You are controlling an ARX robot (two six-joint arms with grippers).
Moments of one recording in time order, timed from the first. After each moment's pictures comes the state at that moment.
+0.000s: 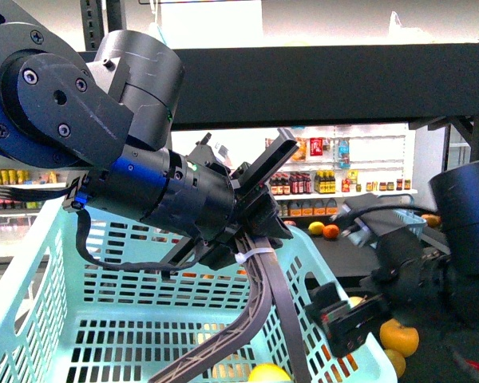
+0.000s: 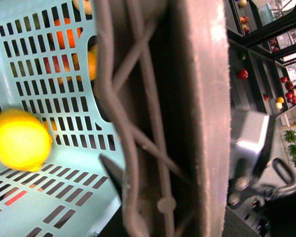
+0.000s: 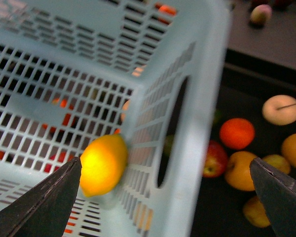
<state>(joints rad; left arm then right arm) -0.42 1.85 1.43 -0.03 0.47 -0.64 0.09 1.80 1.02 0.48 -0.24 -0.18</state>
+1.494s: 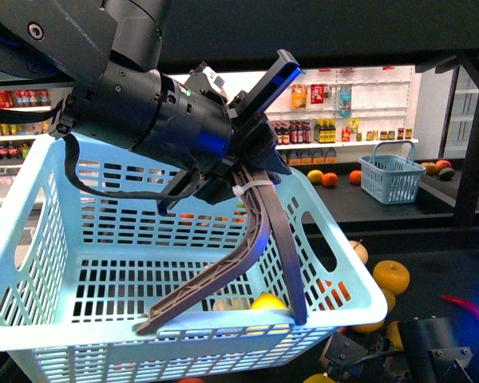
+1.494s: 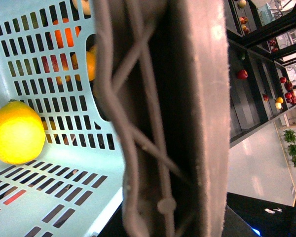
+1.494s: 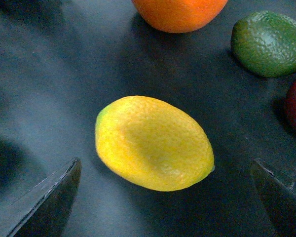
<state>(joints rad) -0.42 1.85 1.43 -0.03 0.47 -0.64 0.04 2.79 1.52 0.58 -0.51 -0.81</state>
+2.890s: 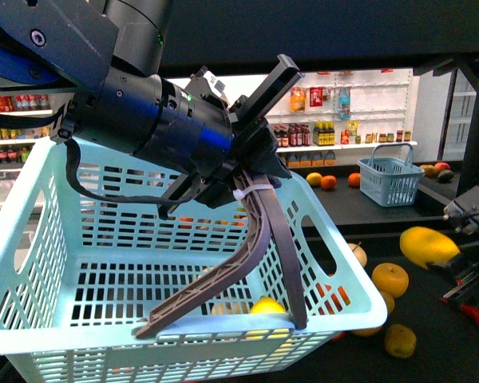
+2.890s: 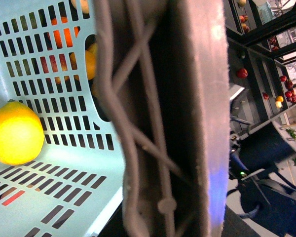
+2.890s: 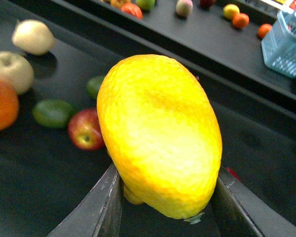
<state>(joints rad) -0.42 1.85 1.43 -0.03 0.47 -0.64 -0.19 2.12 1.13 0.71 -0.40 -0.47</state>
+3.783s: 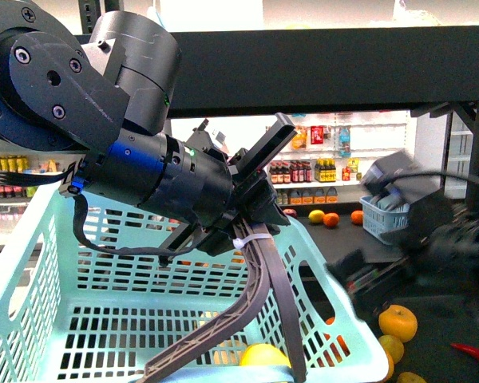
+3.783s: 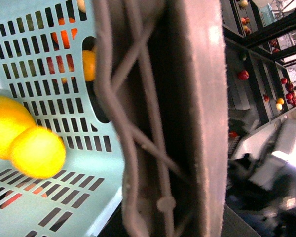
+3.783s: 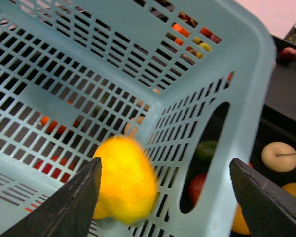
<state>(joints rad) -0.42 1.86 1.43 -0.03 0.47 -0.64 0.12 1.79 0.94 0.66 -0.22 -0.29</state>
